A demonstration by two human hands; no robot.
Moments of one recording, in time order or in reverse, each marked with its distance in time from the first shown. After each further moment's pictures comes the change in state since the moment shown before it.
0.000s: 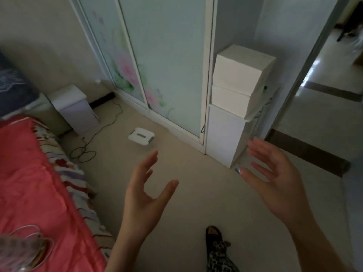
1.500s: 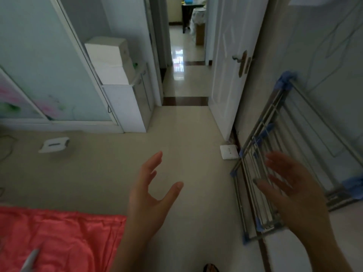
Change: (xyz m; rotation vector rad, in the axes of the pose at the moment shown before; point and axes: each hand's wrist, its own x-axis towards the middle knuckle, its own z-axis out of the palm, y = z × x) left_hand -0.554 0.163 -0.123 -0.297 -0.588 0.206; right_hand -0.748 -0.167 -0.129 -0.183 0.738 0.204
